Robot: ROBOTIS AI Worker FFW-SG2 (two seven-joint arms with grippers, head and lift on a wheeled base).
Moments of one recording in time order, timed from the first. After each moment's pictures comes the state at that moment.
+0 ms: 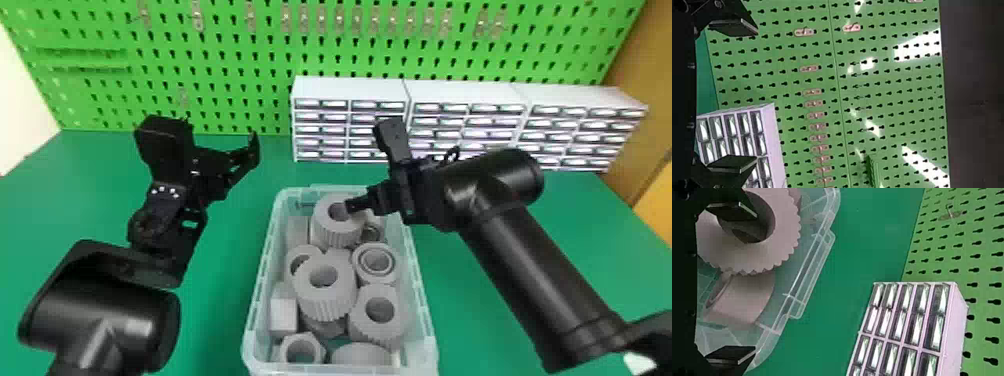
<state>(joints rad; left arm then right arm) -0.11 0.18 -0.16 -1.80 0.04 0.13 0.04 -0.69 -0.07 0.41 -1.18 -0.22 0.95 0.14</state>
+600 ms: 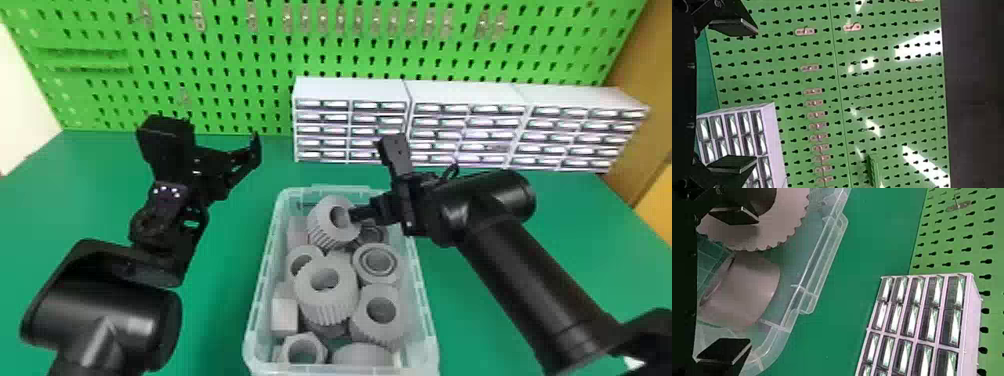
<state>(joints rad) -0.11 0.18 -0.16 -1.79 0.05 0.13 0.04 -0.70 -0.07 0.42 -1.00 -0.23 0.80 0.15</state>
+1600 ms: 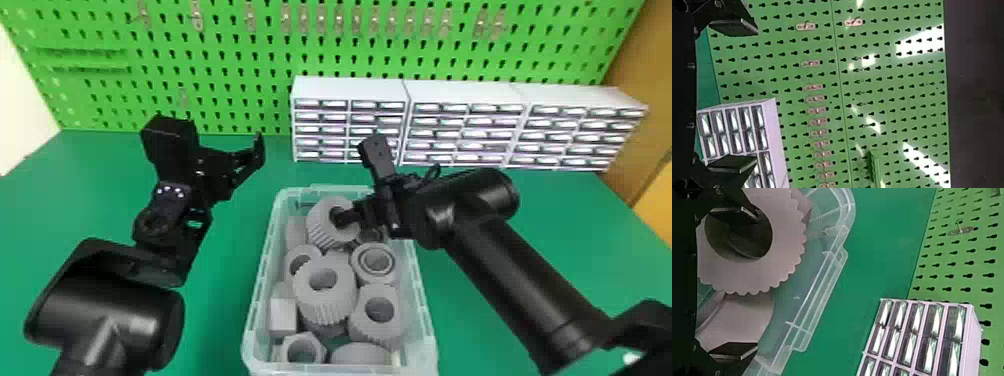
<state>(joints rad) -0.12 0.18 -0.17 -1.78 0.05 0.13 0.03 -0.73 -0.06 0.52 -1.02 -0.29 0.79 0.15</state>
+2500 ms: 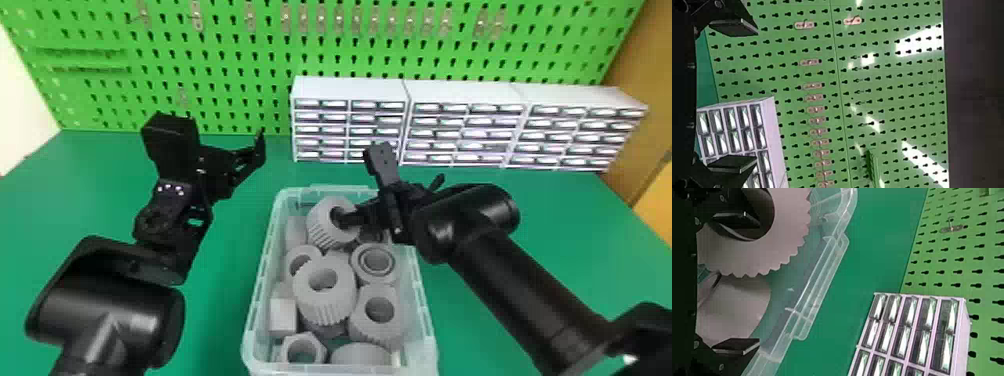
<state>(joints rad) -0.12 0.18 -0.17 -1.78 0.05 0.13 0.03 -0.73 -0.07 0.54 -0.91 -0.28 0.61 0.17</state>
